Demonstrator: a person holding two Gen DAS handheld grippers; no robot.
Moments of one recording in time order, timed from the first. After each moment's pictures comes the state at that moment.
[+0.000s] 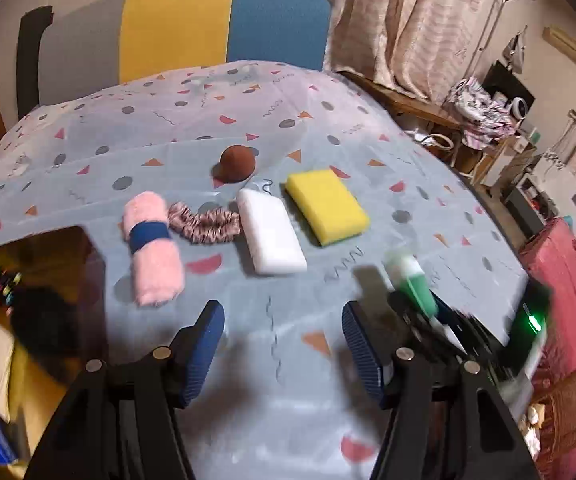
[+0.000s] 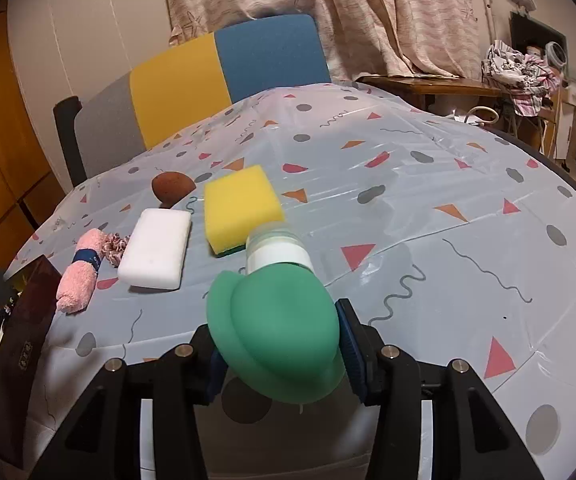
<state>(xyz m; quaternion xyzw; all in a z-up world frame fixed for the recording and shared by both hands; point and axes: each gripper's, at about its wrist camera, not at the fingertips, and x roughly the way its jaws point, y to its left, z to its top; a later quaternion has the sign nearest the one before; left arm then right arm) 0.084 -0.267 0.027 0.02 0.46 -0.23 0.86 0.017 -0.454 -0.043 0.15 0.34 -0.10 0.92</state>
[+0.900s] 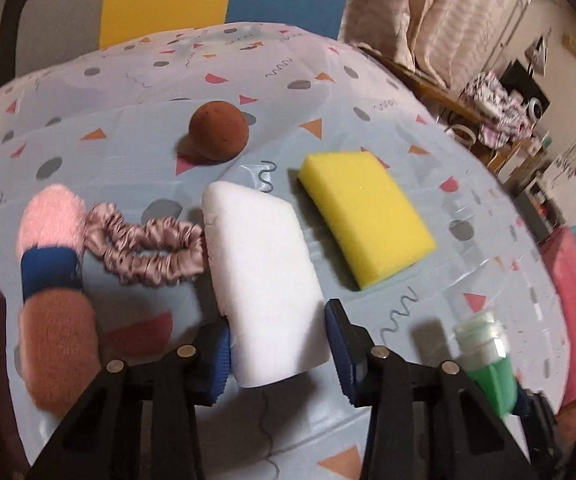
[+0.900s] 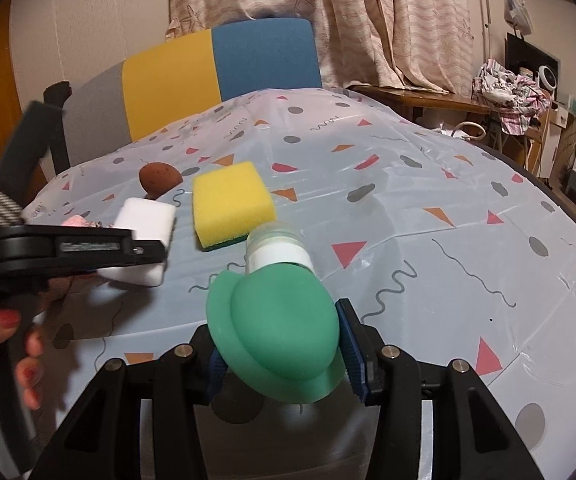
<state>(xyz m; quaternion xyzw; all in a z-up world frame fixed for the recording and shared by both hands) 0.167 -0.307 -0.058 -0.01 0.49 -0.23 0.84 0.018 -0.443 -0.047 0.11 0.34 -0.13 0.92</state>
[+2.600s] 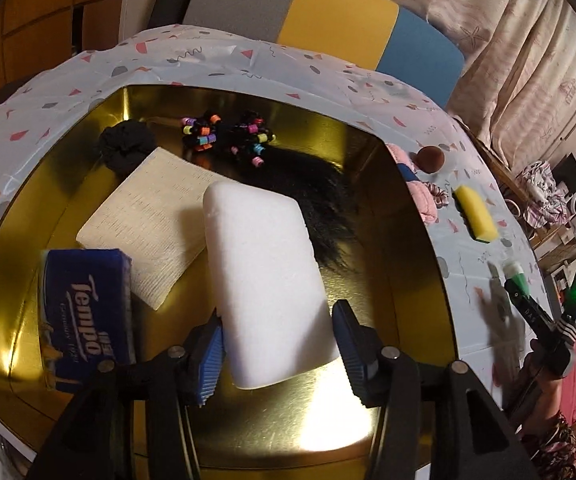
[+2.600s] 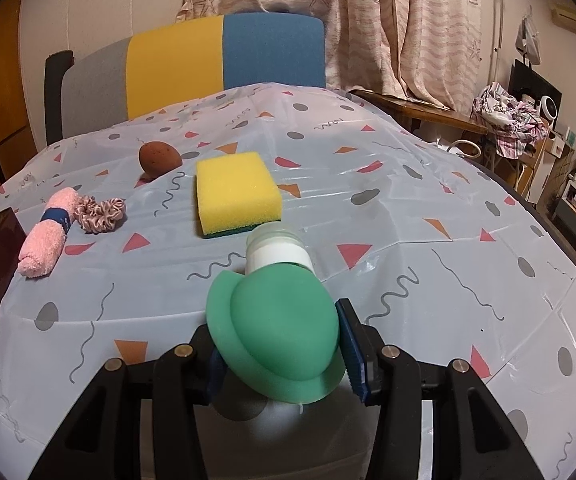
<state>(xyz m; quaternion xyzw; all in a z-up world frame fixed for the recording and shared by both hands) 0.039 -0.013 -0.040 -0.12 0.48 -0.10 0.87 0.023 -0.422 -0.046 0.04 0.36 -0.15 0.92</state>
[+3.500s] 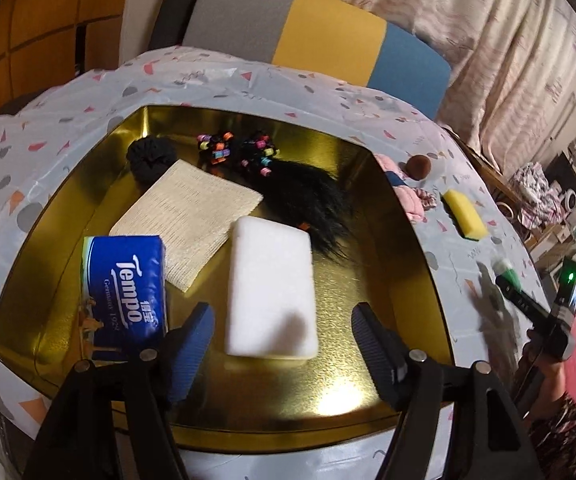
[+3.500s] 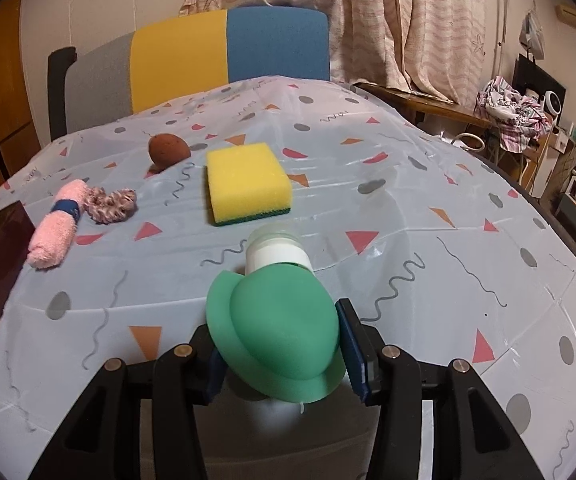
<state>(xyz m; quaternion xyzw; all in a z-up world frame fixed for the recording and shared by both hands) 0.004 -0.005 -0.021 -0.10 0.44 -0.11 0.89 0.014 -0.412 -0.040 0.05 0.37 -0.14 0.92</state>
